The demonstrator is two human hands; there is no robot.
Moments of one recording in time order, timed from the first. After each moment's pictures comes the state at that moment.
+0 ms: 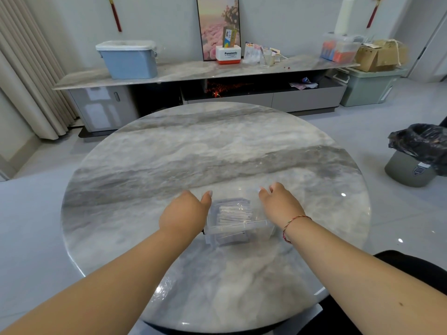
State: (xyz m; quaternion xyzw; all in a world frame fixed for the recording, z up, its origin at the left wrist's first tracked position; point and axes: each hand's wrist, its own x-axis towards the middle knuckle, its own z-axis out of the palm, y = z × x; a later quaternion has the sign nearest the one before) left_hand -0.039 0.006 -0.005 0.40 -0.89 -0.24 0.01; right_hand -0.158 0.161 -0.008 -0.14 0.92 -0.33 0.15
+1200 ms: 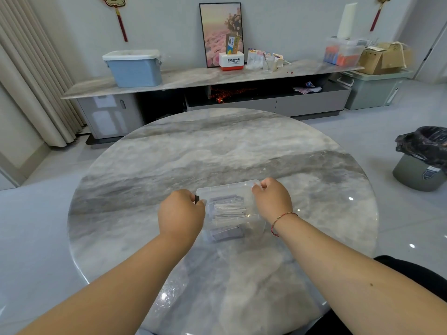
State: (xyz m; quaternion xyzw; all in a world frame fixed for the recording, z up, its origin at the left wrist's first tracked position) left_hand -0.035 0.003 0.007 0.42 -0.85 -0.27 0.18; right_hand -0.170 0.130 -0.013 -0.14 0.89 -0.43 0.07
